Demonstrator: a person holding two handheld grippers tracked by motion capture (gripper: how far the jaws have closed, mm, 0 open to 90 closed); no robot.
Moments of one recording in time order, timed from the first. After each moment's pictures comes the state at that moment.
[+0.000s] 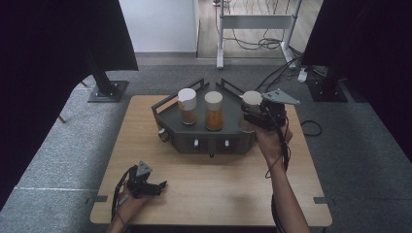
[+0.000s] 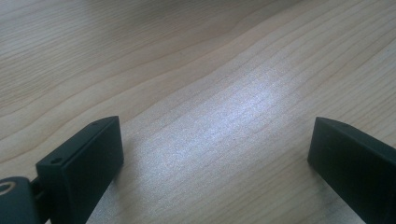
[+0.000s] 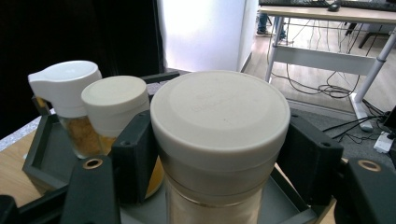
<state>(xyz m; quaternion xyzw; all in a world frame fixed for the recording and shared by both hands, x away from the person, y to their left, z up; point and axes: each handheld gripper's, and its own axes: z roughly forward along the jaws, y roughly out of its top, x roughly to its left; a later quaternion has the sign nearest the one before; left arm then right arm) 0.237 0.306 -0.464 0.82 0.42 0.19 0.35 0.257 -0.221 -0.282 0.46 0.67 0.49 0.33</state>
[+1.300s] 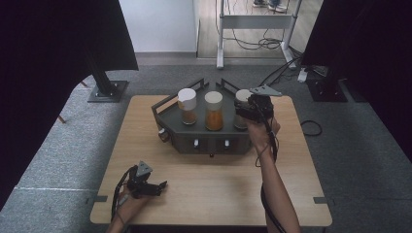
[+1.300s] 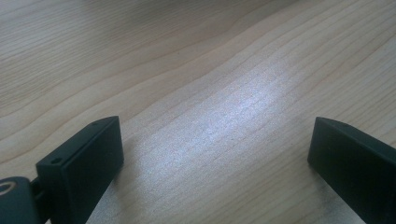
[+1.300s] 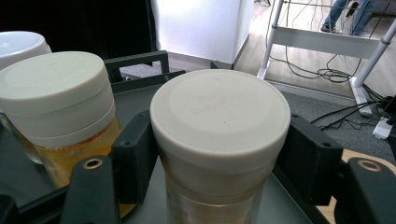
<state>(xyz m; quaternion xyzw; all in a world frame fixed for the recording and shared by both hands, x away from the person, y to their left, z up) 0.238 0.306 -0.464 0.82 0.42 0.19 0.35 0.310 -0.202 -0.303 0.47 0.68 0.45 0.32</state>
